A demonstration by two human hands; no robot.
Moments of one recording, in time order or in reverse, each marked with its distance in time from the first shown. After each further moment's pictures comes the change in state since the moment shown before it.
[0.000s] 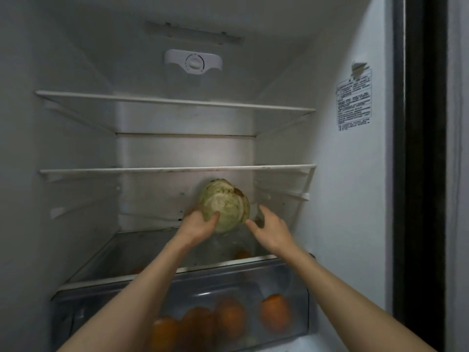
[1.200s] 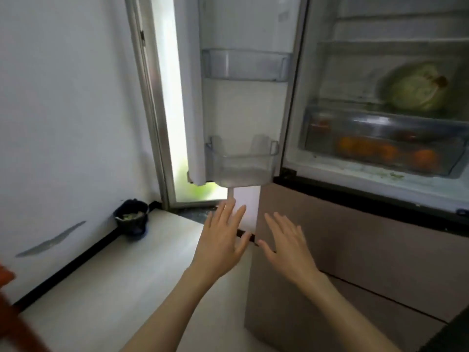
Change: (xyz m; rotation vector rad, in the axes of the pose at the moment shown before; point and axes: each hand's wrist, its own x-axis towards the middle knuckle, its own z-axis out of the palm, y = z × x) left_hand -0.703 -0.030 -0.130 0.634 0.136 -0.349; right_hand -0.576 -0.159 0.080 -0.156 -0.719 -0.456
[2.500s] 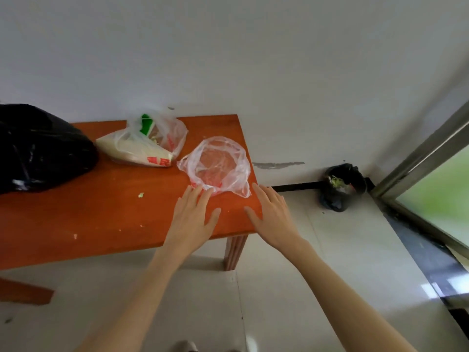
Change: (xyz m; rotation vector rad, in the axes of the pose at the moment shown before) left_hand -0.256 -0.626 -0.185 0.125 0.119 -1.254; right_hand 0.229 -0.645 0.377 0.229 -0.565 -0.868
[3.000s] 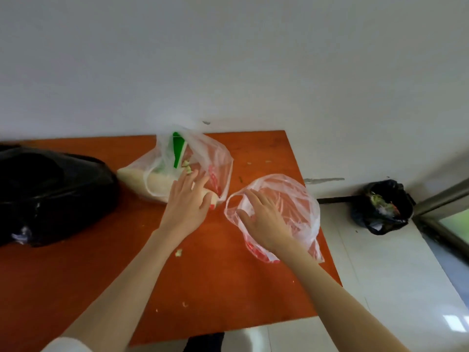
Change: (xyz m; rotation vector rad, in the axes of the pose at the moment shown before) left_hand 0.229 -0.194 -0.055 0.016 0.039 0.032; right_hand 0.245 -0.098 0.109 0.019 -0.143 -0.020
